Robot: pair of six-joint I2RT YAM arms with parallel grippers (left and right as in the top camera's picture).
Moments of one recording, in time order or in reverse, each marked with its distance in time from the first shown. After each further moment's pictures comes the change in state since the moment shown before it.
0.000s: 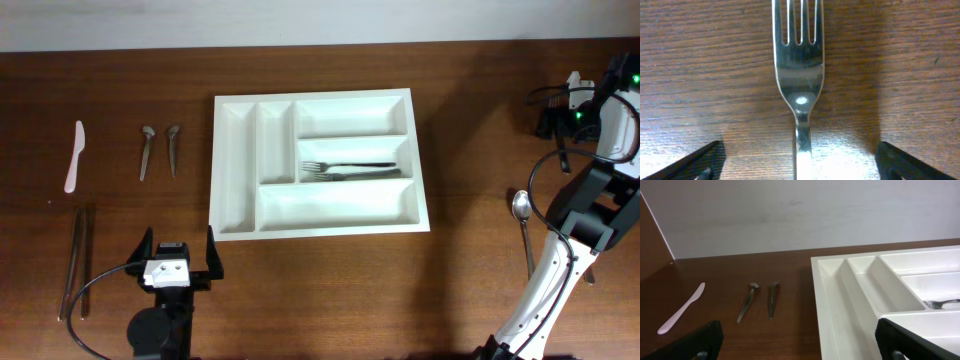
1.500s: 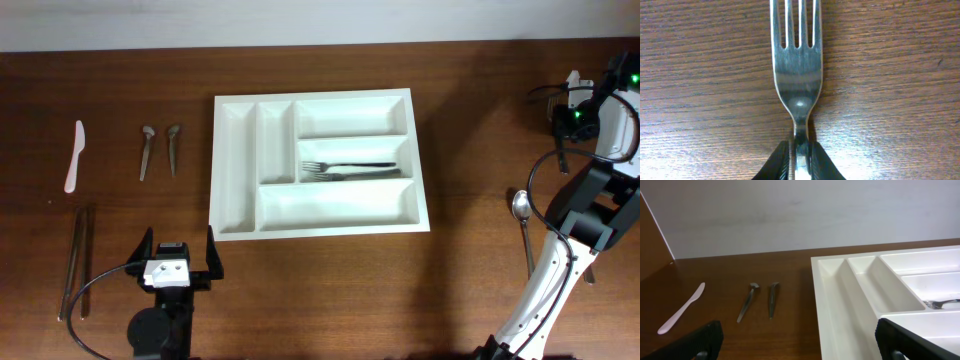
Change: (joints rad) left arm 0.000 0.000 0.000 0.000 0.000 0.000; right arm 0.001 0.002 0.000 0.002 -0.003 0.015
